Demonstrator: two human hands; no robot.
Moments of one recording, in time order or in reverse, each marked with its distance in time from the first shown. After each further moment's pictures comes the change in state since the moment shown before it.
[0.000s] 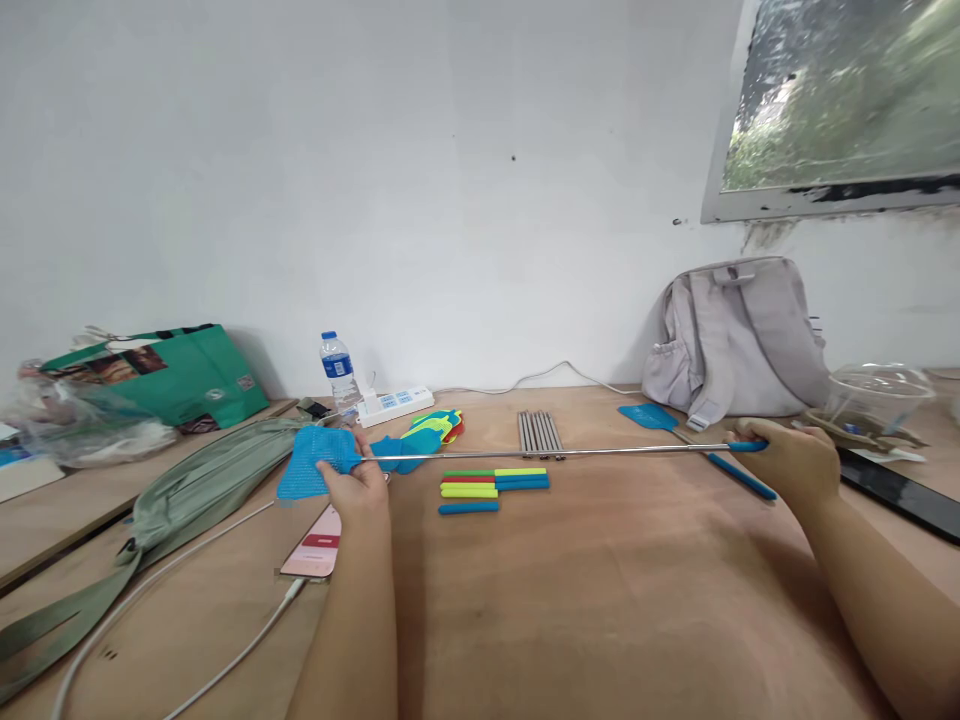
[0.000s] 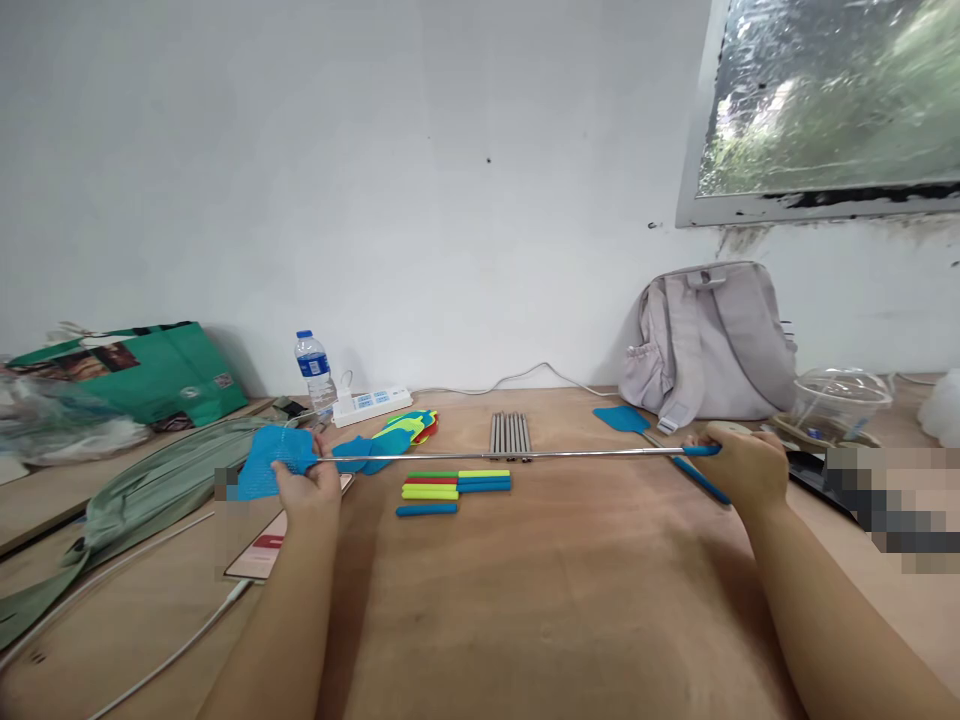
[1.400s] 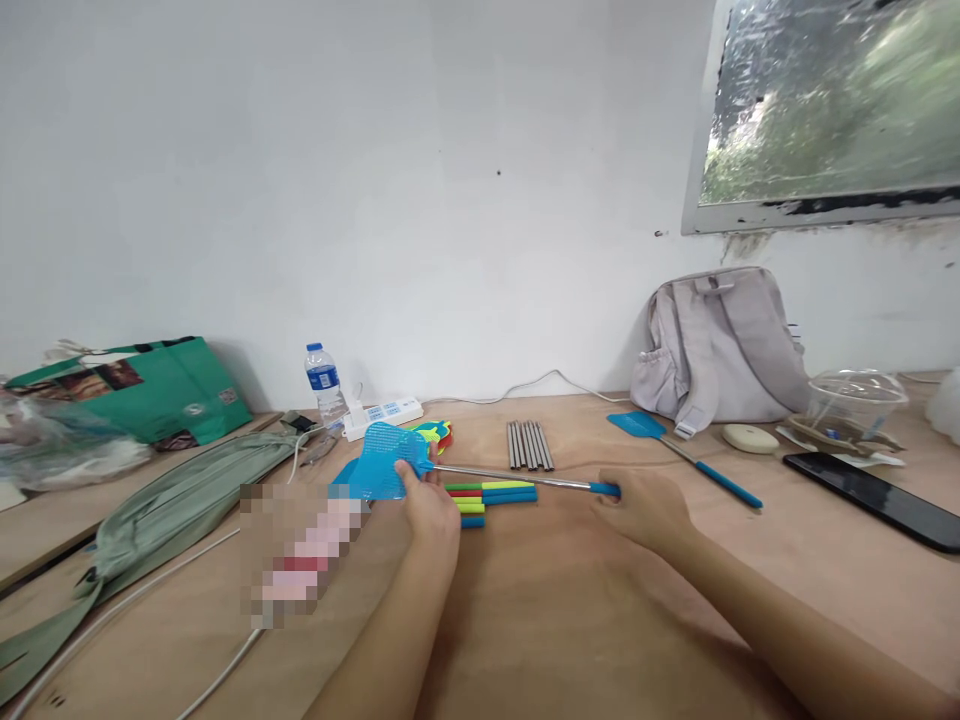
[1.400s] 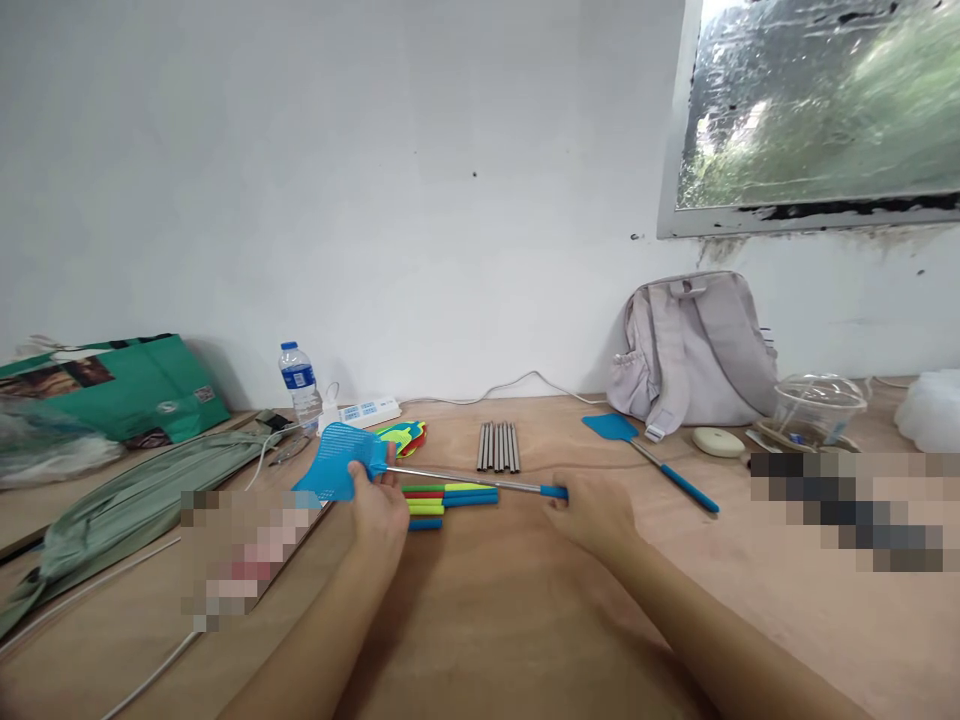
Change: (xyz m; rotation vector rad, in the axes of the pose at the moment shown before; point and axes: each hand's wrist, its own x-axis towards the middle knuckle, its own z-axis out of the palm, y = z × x) left_hand -0.103 -0.055 0.026 0.295 -0.038 -0.153; right_hand -0.047 -0.146 -0.050 0.221 -0.457 -0.228
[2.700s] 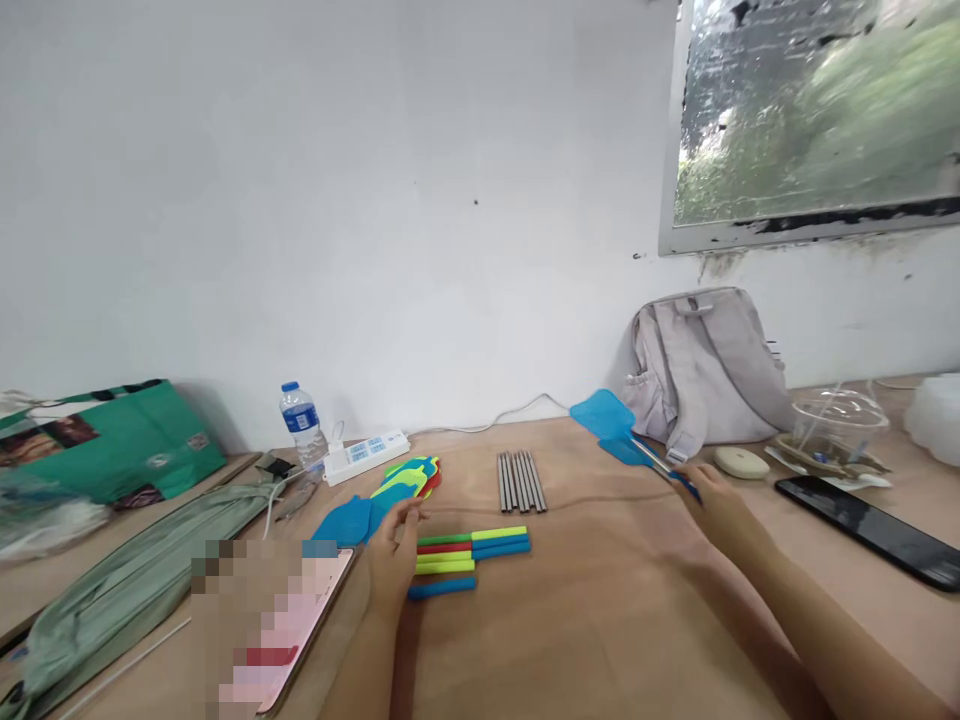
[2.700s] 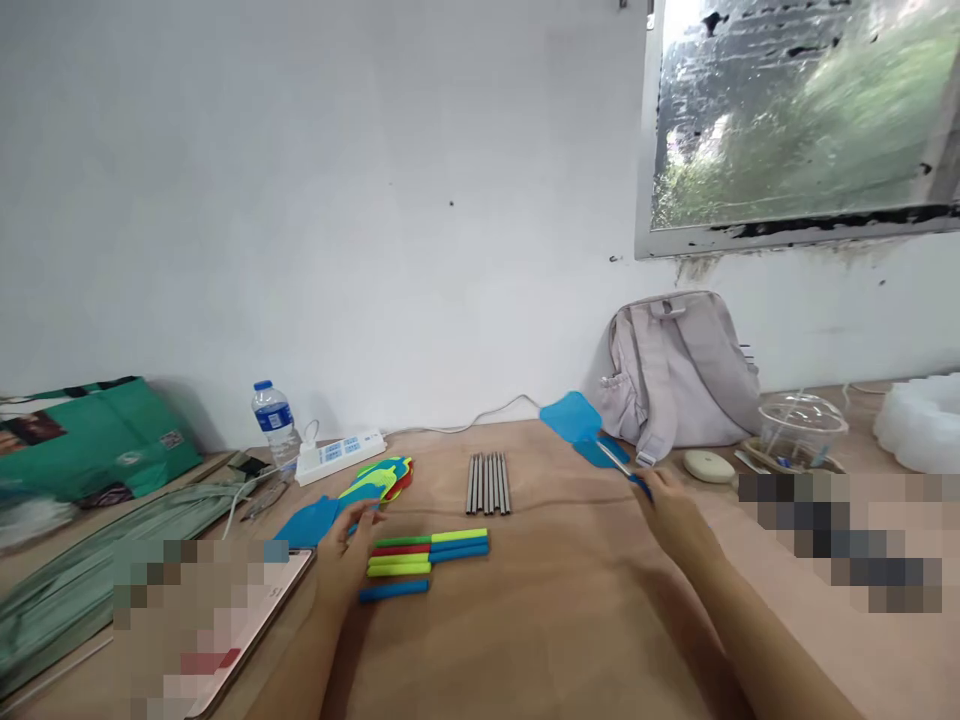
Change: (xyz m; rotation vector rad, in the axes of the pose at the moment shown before) left_hand 0.037 0.008 -0.034 0.753 -0.464 0.348; right_hand 0.028 0.116 0.012 0.262 0.269 0.066
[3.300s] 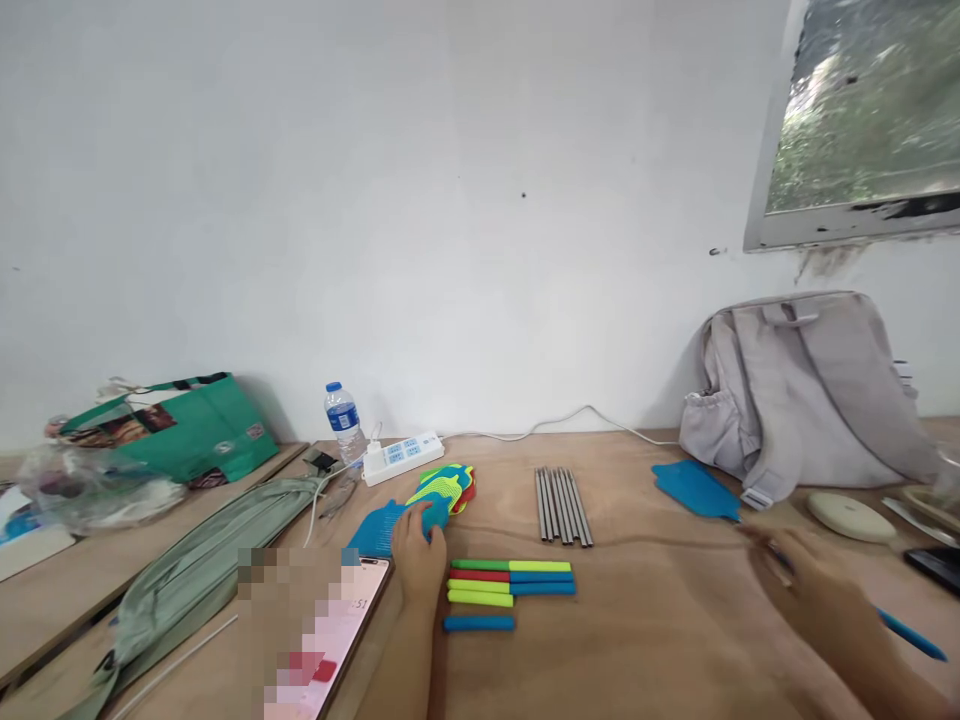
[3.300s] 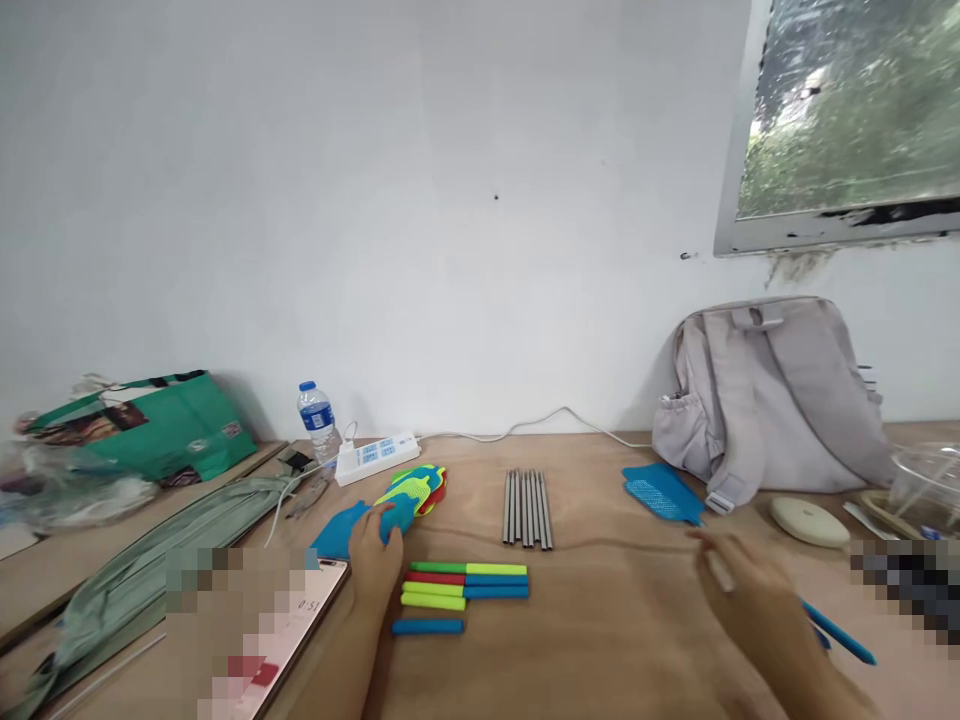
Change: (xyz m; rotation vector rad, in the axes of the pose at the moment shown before) left_hand 0.035 -0.043 -0.014 0.709 0.158 0.302; right_hand -0.010 0.016 0.022 -0.014 0.131 -0.127
